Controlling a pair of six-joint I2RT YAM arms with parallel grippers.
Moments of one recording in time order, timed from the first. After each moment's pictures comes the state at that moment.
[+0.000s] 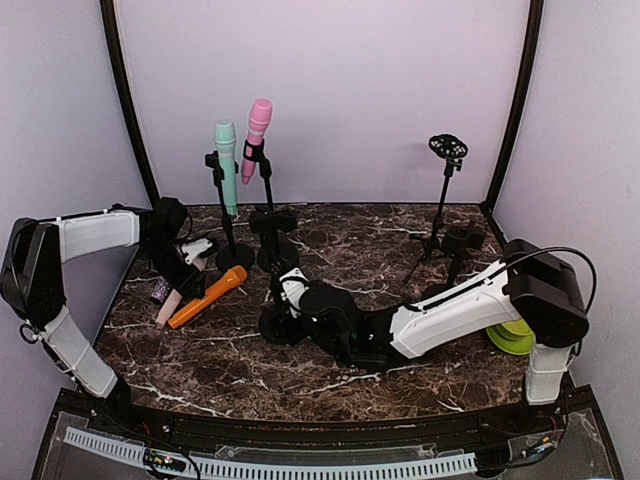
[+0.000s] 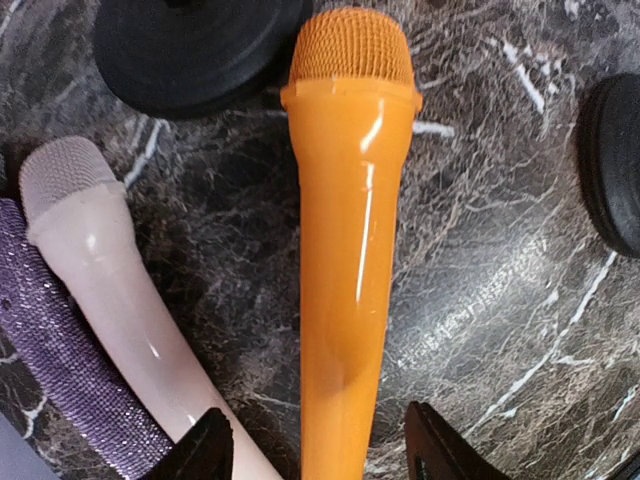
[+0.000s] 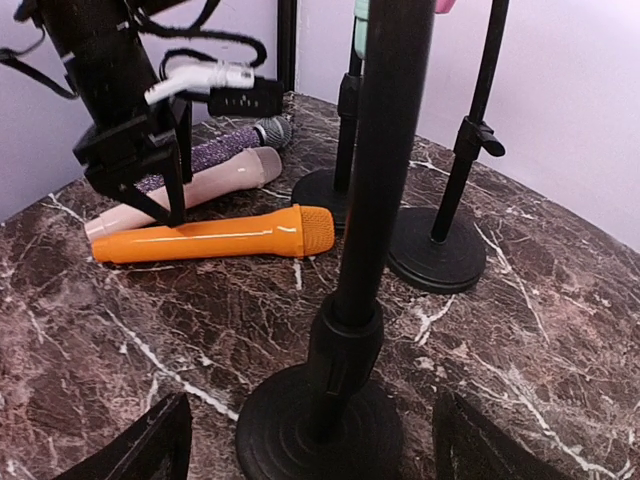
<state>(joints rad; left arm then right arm) -0.21 1.62 1.10 -0.78 0.11 0.43 1.29 1.93 1.11 0.48 0.54 0.12</state>
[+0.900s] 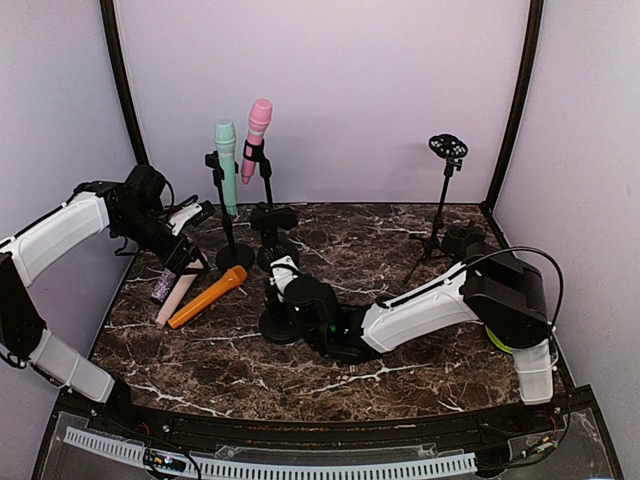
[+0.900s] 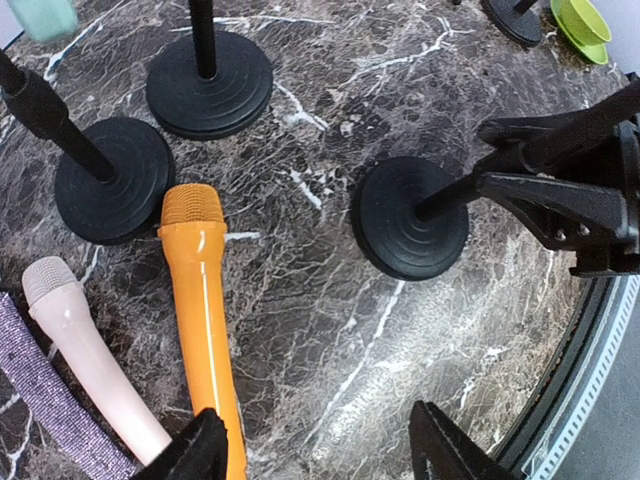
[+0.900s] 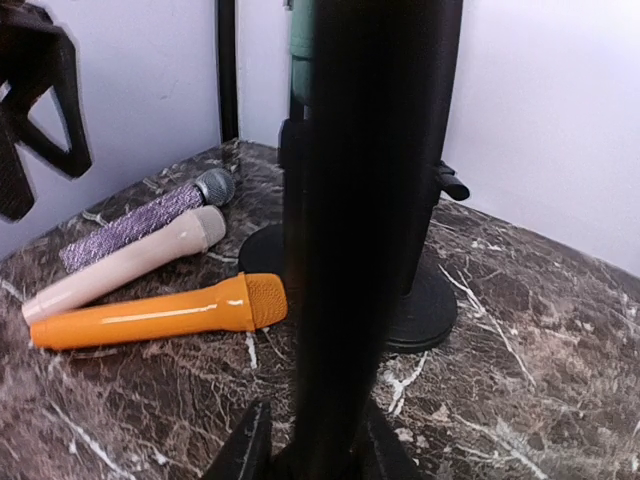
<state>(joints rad) -0.21 1.41 1.25 -0.99 0.45 0.45 1.24 2.12 1.28 0.62 0.65 0.08</state>
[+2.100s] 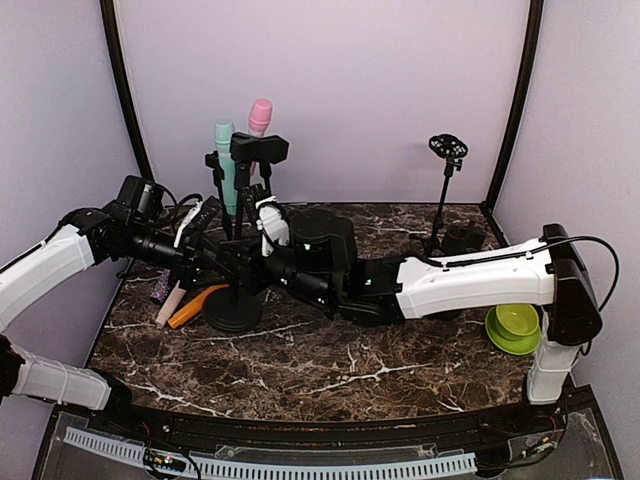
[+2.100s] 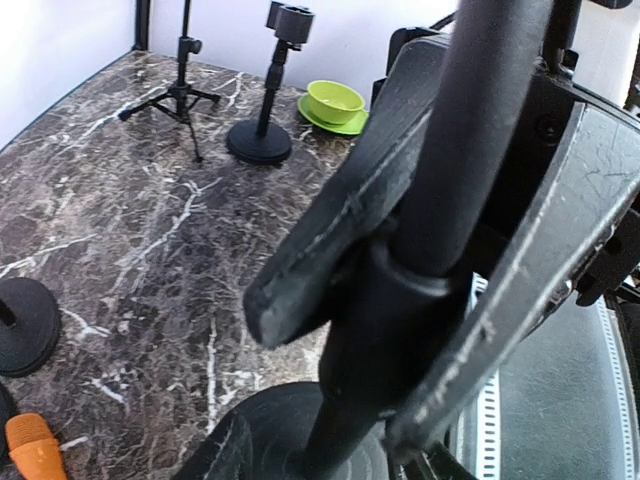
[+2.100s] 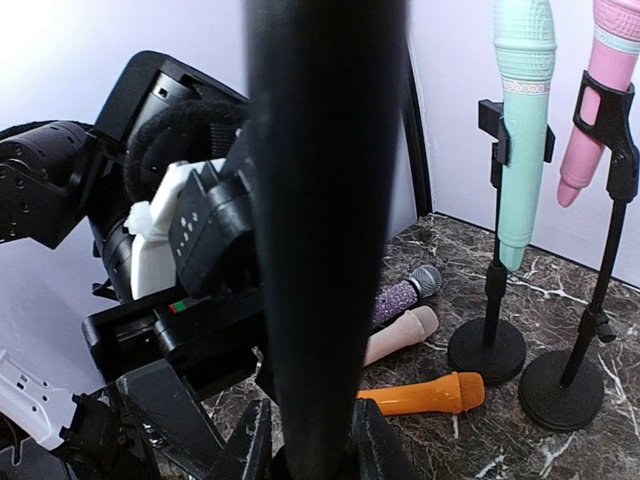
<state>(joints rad) -0.39 1.17 1.03 -0.68 0.94 0.42 1.28 1.87 1.46 0.33 0.25 0.25</state>
